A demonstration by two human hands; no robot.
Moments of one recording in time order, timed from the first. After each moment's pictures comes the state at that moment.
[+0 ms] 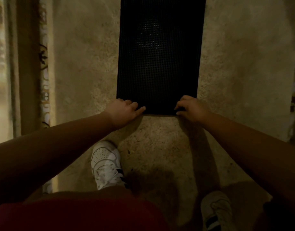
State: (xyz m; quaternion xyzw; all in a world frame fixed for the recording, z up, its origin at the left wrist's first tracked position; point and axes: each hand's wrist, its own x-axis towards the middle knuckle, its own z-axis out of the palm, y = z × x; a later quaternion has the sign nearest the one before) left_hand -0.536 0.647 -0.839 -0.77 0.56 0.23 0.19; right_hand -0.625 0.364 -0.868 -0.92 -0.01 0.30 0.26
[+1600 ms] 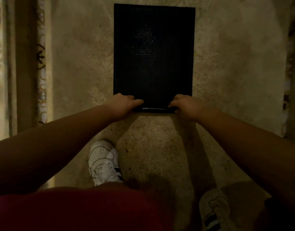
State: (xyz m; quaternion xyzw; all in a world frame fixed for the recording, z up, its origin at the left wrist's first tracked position) left_hand -0.520 0.644 -0.852 -0.83 0.48 0.30 0.01; right_hand -0.609 0.373 -0.851 -0.91 -0.07 0.38 0.16
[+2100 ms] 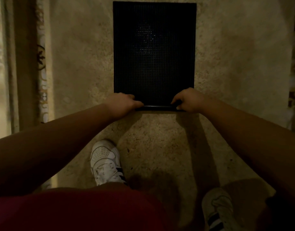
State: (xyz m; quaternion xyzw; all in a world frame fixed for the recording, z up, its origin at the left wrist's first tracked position) left_hand -0.518 0.643 -0.845 -0.80 0.51 0.30 0.03; right_hand -0.592 0.366 -0.856 -0.89 0.02 0.40 0.23
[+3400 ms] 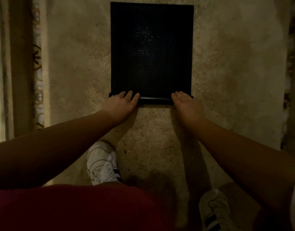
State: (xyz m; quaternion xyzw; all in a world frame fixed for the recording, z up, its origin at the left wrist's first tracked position) left_hand -0.538 0.639 -0.857 -0.86 0.43 0.23 0.13; right_hand -0.638 0.390 -0.857 -0.96 0.02 0.25 0.10
